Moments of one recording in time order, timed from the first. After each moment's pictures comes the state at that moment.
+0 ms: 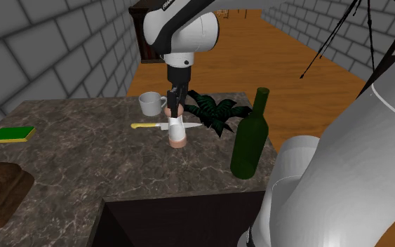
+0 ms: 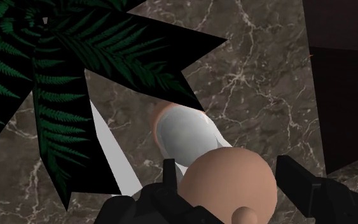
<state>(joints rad) -0.06 -0.22 -0.64 -2.35 0.02 2.08 -0.76</state>
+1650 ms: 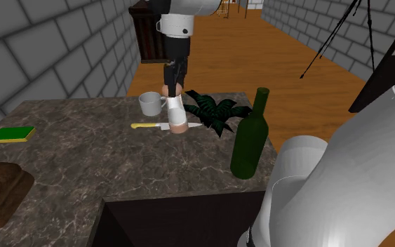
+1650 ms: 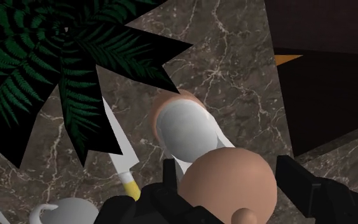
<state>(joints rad) -0.07 -0.31 -0.60 -2.21 -0.02 1.87 -0.70</state>
